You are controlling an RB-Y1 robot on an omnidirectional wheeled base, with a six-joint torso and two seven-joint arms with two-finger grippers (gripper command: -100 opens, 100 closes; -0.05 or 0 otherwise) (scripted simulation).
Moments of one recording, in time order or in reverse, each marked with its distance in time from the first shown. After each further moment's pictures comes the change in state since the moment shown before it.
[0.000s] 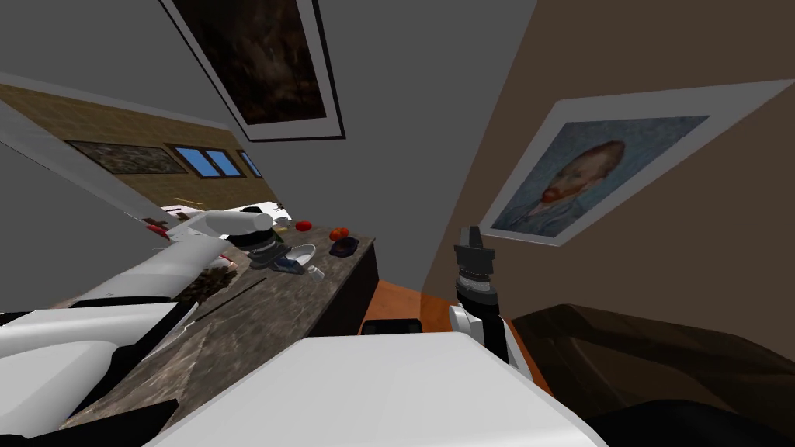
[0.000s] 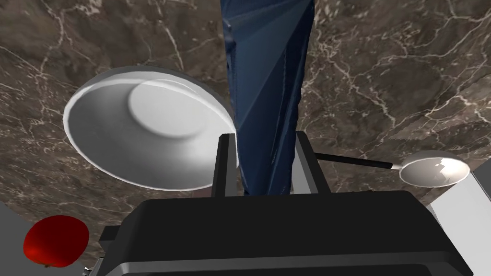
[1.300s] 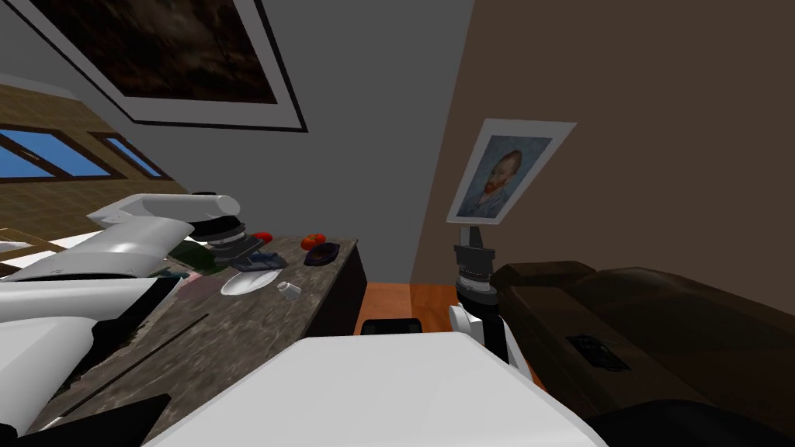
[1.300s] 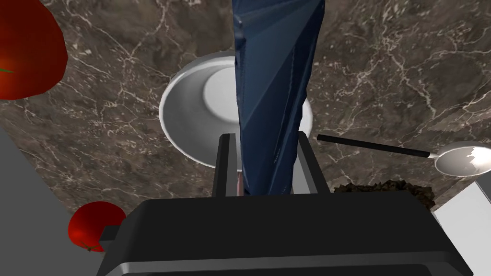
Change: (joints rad) left arm -0.227 0.113 -0.061 0.361 -0.001 0.022 -0.004; right arm 0.000 0.000 0.000 0.000 0.000 0.000 0.000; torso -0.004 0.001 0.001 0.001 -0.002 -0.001
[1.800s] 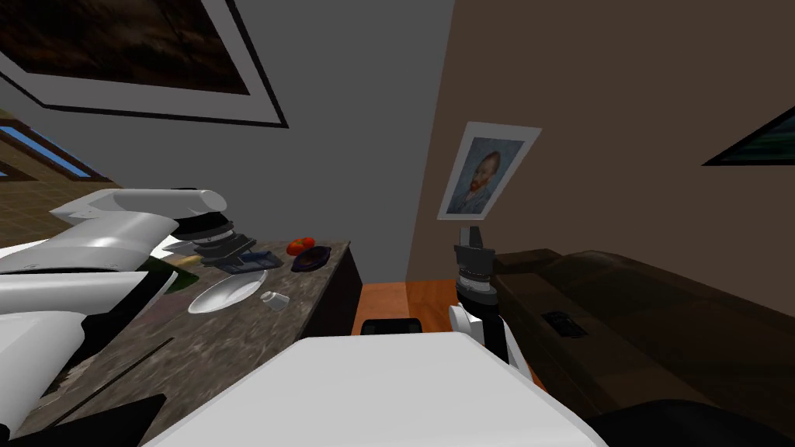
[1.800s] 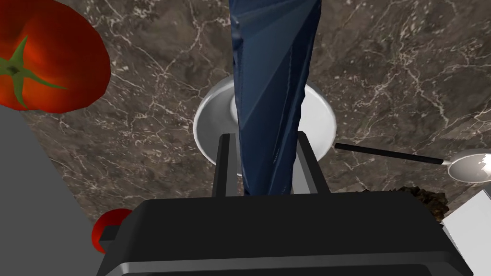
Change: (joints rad) left arm -0.067 0.031 -0.022 0.106 0.003 0.010 -0.002; right arm 0.000 0.000 0.000 0.000 0.000 0.000 0.000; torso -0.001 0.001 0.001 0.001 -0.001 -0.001
